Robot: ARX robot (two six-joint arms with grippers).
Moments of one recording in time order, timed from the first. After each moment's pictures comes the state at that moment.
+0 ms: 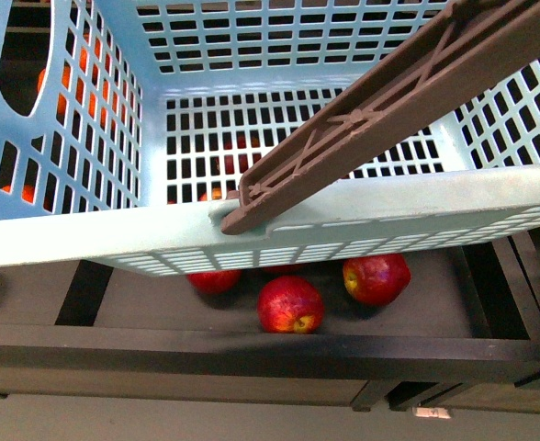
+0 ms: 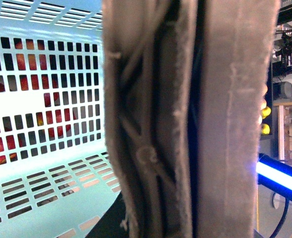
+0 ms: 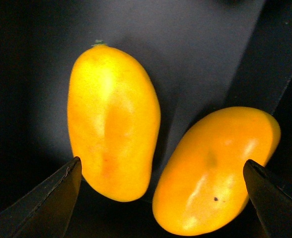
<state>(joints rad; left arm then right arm) -0.66 1.69 1.53 -0.51 0.20 -0.80 -0.39 2.38 1.24 -0.04 0.09 0.95</state>
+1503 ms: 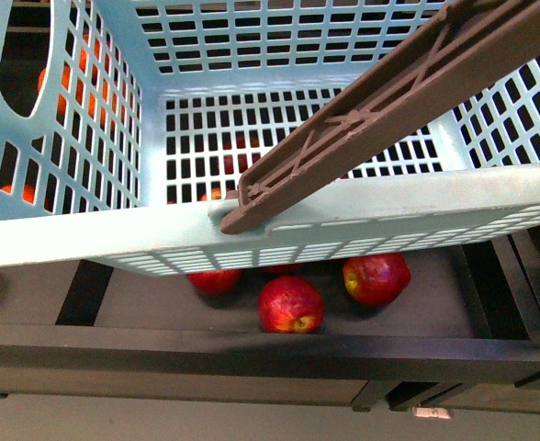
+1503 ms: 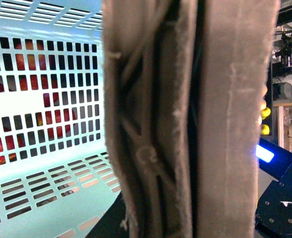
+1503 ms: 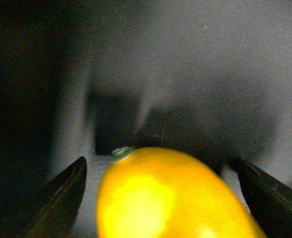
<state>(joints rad) -0.66 1.69 1.53 -0.51 0.19 -0.80 -0.35 2.76 1.74 -0.18 0.10 0.93</state>
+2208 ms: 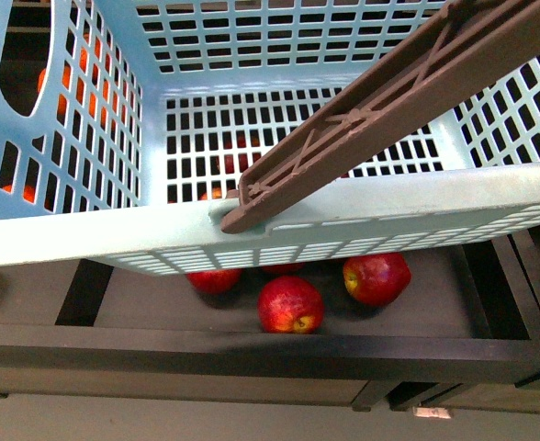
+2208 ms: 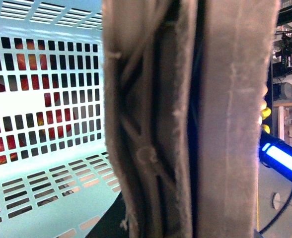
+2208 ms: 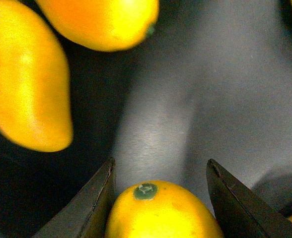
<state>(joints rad) -0.66 1.69 1.53 -0.51 0.19 -0.80 -0.42 2.42 1.49 -0.06 0.01 0.86</state>
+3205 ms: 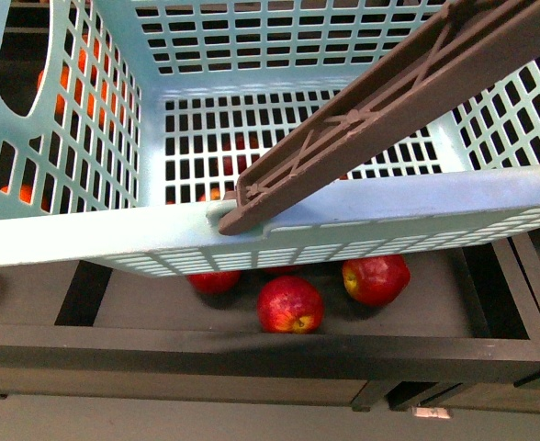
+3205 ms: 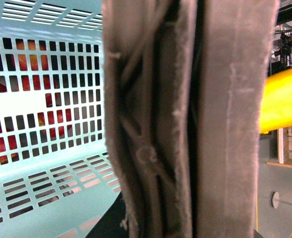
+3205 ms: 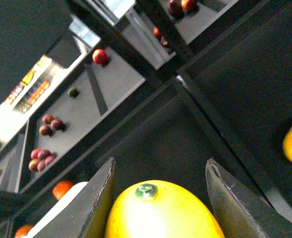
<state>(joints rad) -0.66 1.69 1.53 -0.51 0.20 -0.80 -0.07 1.38 1.05 0.07 -0.02 0.67</state>
